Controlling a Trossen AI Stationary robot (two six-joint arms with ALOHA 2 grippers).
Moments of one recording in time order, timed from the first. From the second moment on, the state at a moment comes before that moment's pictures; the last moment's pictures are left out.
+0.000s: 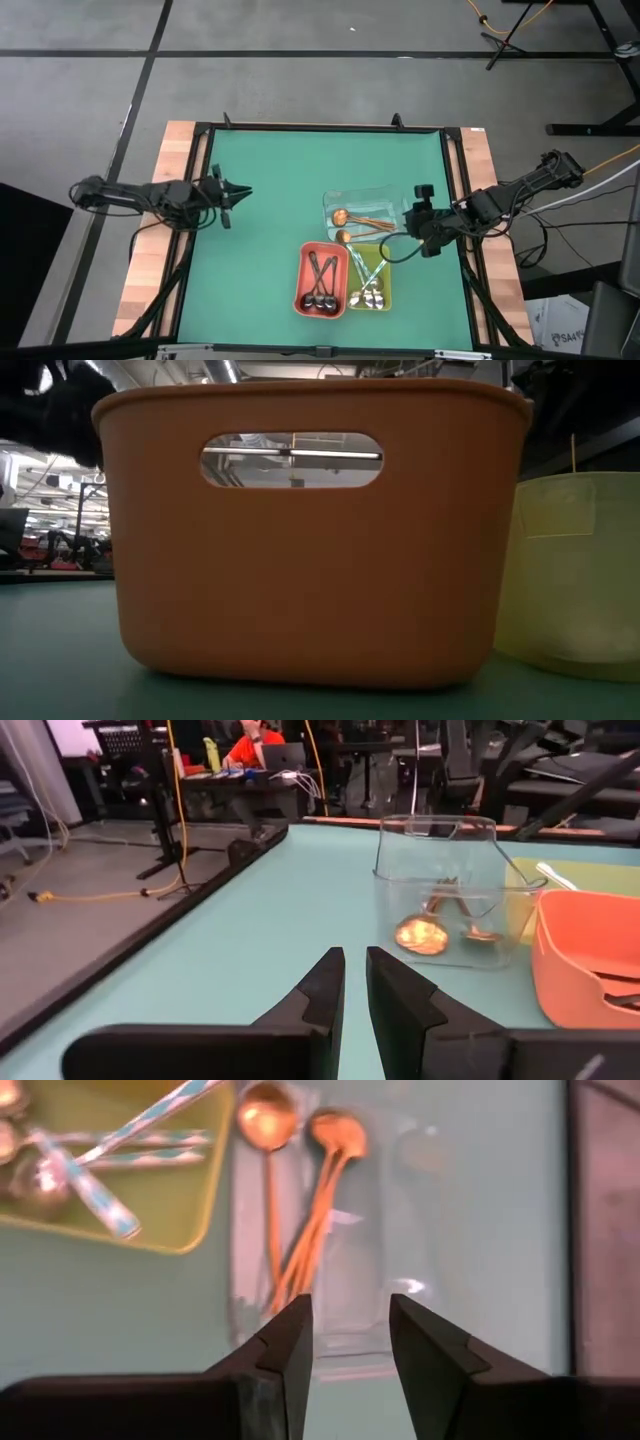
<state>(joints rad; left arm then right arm) -0.11 0.16 0.15 -0.16 -0.46 -0.04 0.48 1.08 1.00 -1.07 0.44 0.15</state>
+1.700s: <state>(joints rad) 0.18 0.16 0.01 0.03 -0.09 -0.10 0.48 0.23 0.67 -0.77 0.53 0.22</state>
